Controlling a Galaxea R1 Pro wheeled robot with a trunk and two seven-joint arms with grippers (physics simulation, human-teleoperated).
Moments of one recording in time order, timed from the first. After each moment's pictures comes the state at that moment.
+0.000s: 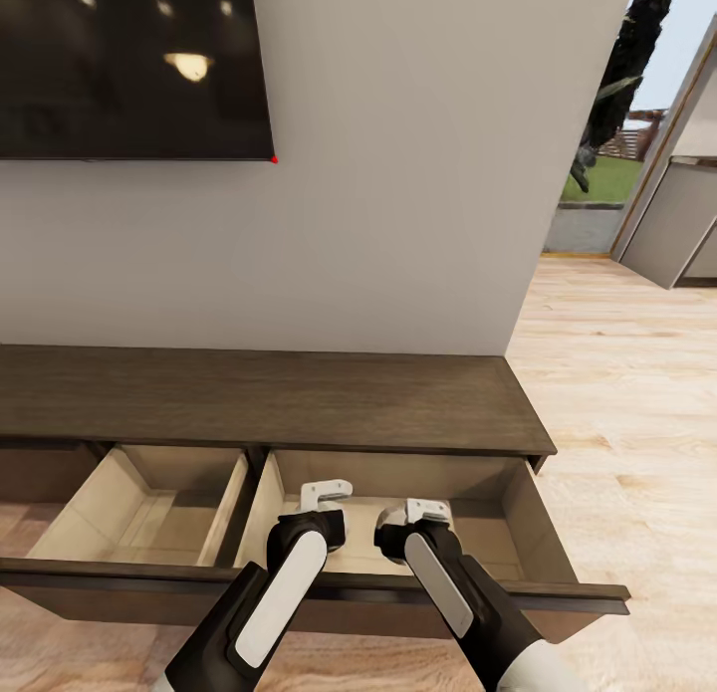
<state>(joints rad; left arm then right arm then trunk) -0.44 -0.13 -0.53 -1.38 0.83 0.77 0.98 -0.51 0.10 0.45 -1.01 -0.72 0.66 -0.61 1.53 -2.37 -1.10</state>
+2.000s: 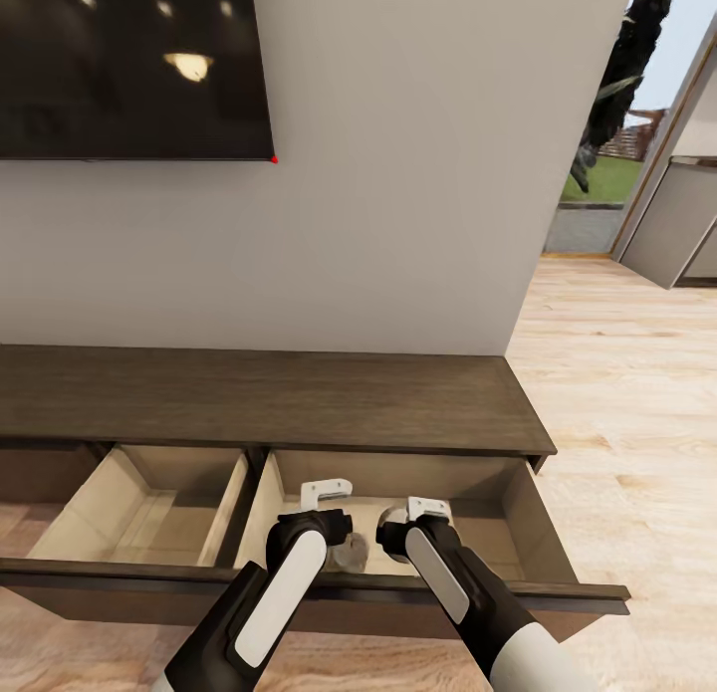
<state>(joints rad) -0.44 -0.13 -0.53 -1.38 0.83 0.77 0.98 -0.56 0.10 0.45 -0.91 -0.72 0.62 -0.57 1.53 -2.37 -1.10</state>
